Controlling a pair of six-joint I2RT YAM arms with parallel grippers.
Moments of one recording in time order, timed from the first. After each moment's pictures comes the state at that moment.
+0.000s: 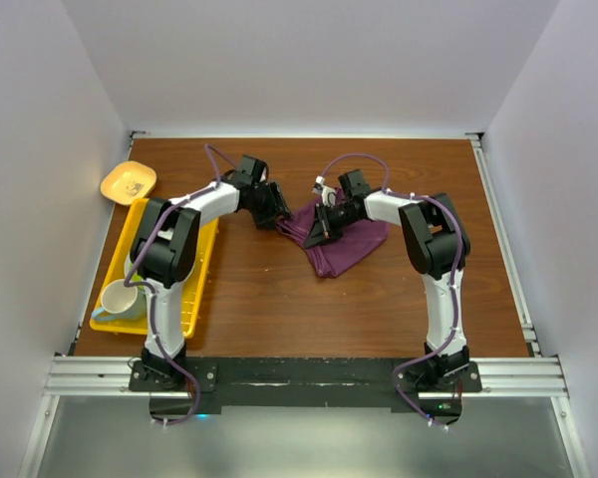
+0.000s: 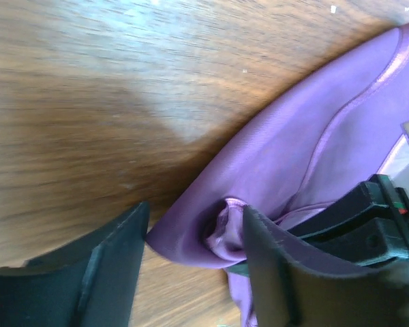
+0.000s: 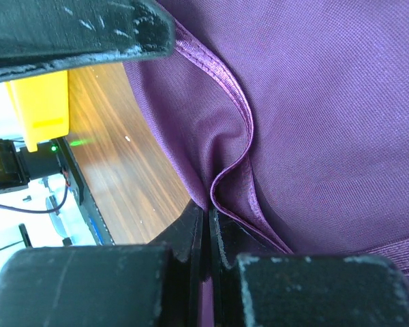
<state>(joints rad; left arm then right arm) -0.37 2.07 1.44 -0.39 0.27 -0.78 0.40 2.19 1.42 -0.32 -0.85 0.24</state>
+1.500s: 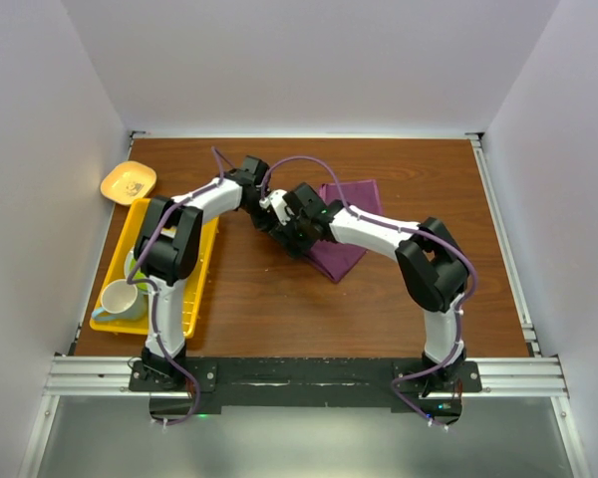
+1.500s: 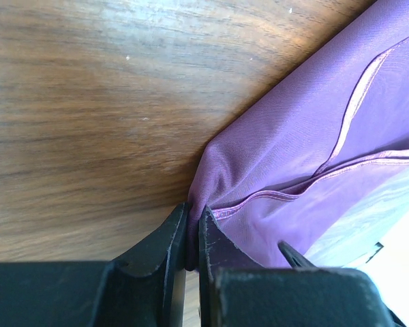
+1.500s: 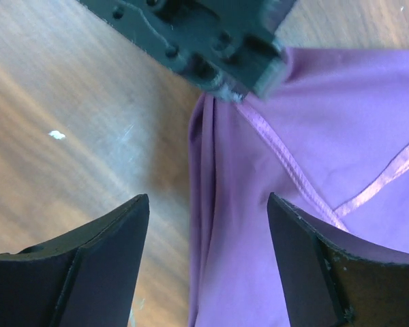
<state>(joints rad) -0.37 2.10 1.50 -0.56 0.33 -0.77 0.76 1.96 1.42 -0.43 -0.02 -0.14</state>
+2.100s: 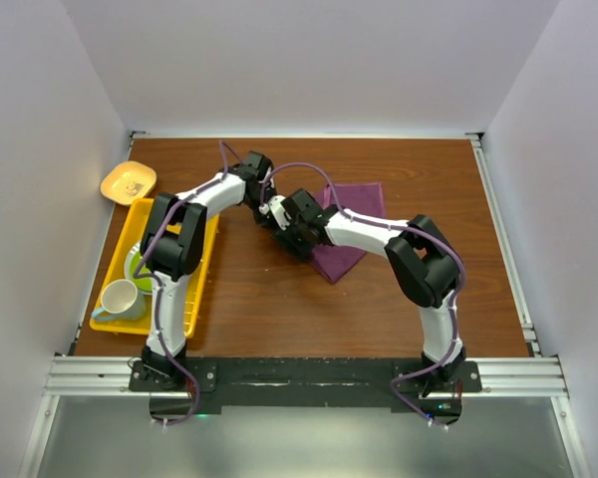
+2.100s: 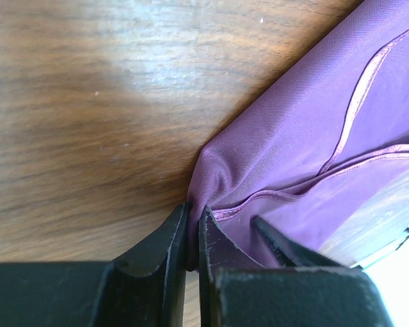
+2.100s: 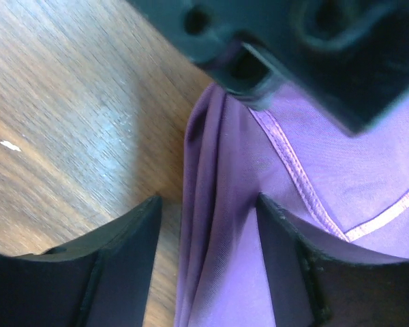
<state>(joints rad) -0.37 2.16 1.60 -0.62 0.35 -0.65 0.77 2.03 1.40 -0.38 0.02 -0.17</state>
